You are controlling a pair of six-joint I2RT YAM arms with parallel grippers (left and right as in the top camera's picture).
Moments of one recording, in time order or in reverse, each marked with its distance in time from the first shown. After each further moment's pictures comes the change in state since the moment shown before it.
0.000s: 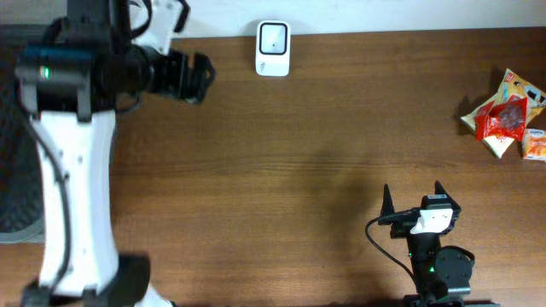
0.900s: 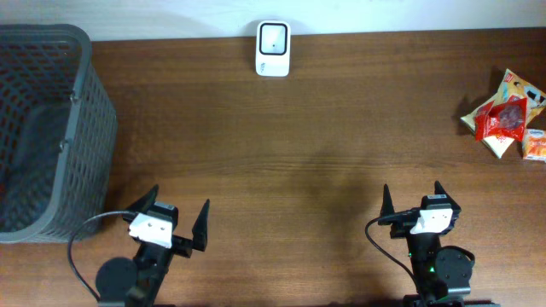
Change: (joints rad) left arm 0.093 -1.660 -2.123 1.191 0.006 -0.112; right arm 0.000 -0.002 0.000 -0.001 -0.004 0.000
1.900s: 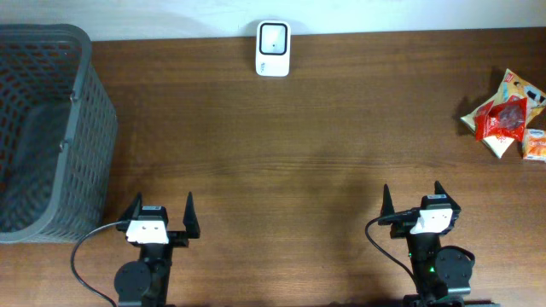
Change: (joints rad) left arm 0.008 -0.141 -0.293 0.224 -0.257 -0.071; right arm 0.000 0.000 0.000 0.000 0.000 -0.002
